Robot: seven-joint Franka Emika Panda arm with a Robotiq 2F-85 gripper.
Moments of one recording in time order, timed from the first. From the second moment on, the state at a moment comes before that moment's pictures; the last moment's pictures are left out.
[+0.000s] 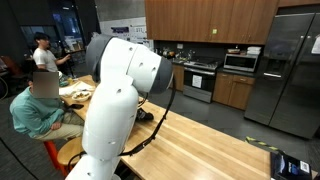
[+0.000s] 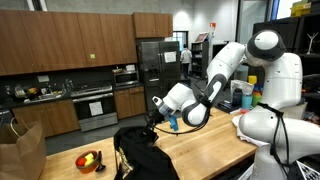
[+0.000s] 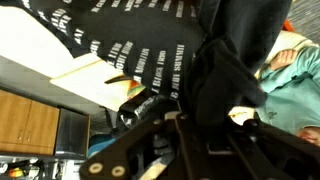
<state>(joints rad) -1.19 0.42 1.68 -2.59 -0.63 3.21 0.09</state>
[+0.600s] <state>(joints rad) -1.60 0.58 2.25 -2.42 -0.63 2.84 0.09</state>
